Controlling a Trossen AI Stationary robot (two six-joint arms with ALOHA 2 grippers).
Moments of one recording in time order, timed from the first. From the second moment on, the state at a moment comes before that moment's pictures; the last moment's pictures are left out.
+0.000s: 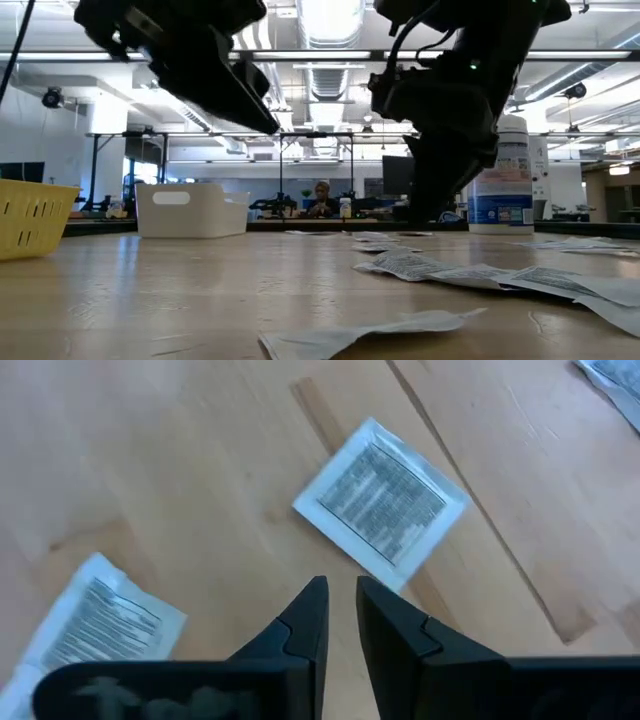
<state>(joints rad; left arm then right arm) -0.29 1.48 0.84 -0.02 -0.07 -0.04 0.33 1.85 1.14 -0.54 0.32 0.84</state>
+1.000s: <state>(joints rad) -0.27 1.44 0.84 -0.32 -0.28 -0.19 0.27 1.89 1.09 -0.44 0.42 0.80</state>
